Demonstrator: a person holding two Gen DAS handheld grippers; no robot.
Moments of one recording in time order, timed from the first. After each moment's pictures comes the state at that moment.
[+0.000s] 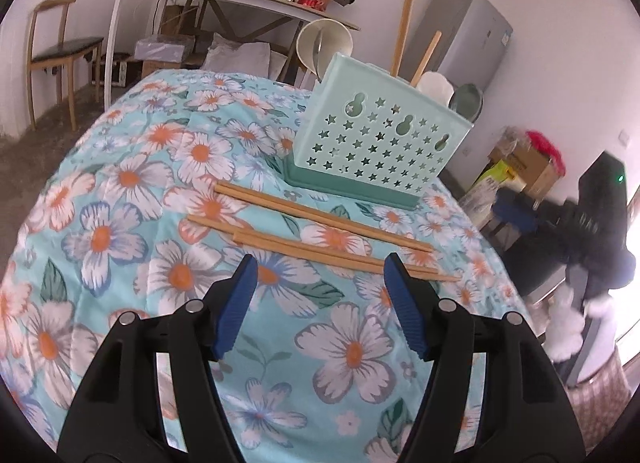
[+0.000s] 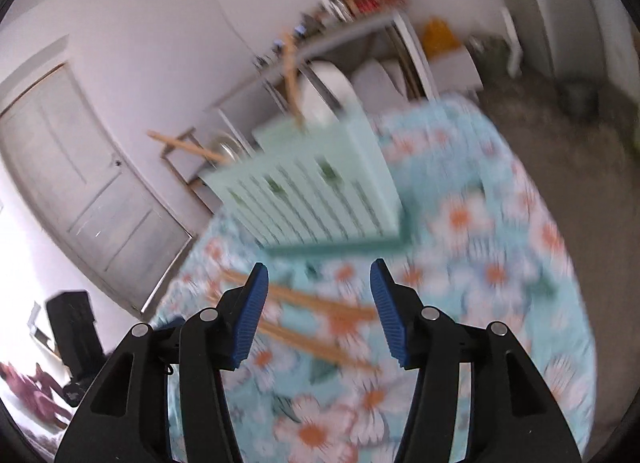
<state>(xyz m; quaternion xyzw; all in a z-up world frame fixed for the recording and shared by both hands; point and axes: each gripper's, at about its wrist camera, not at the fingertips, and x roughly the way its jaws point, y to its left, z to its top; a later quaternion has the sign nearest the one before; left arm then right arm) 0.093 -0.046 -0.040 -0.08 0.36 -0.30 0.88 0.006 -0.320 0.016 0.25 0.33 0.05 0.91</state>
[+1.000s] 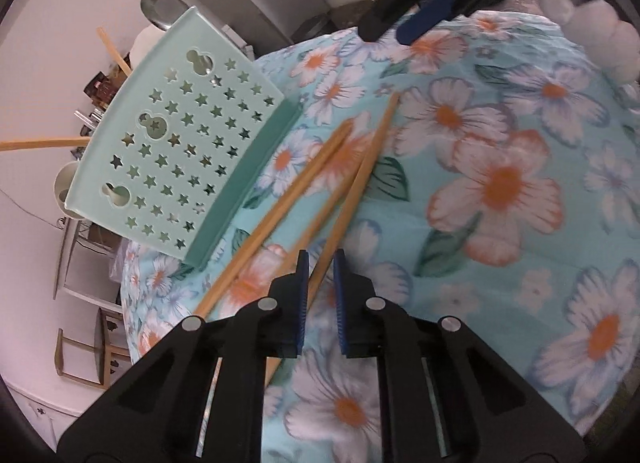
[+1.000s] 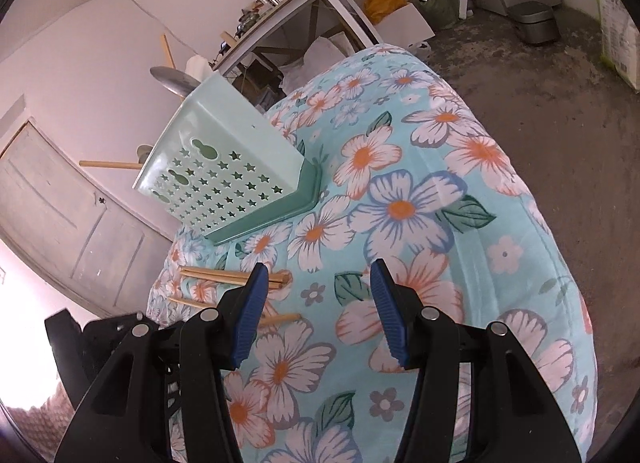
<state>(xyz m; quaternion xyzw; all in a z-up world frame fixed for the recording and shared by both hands) 0.047 -0.183 -0.074 0.47 0.24 -0.38 0.76 -0.007 -0.377 -0.035 0.34 0.35 0.02 0.87</state>
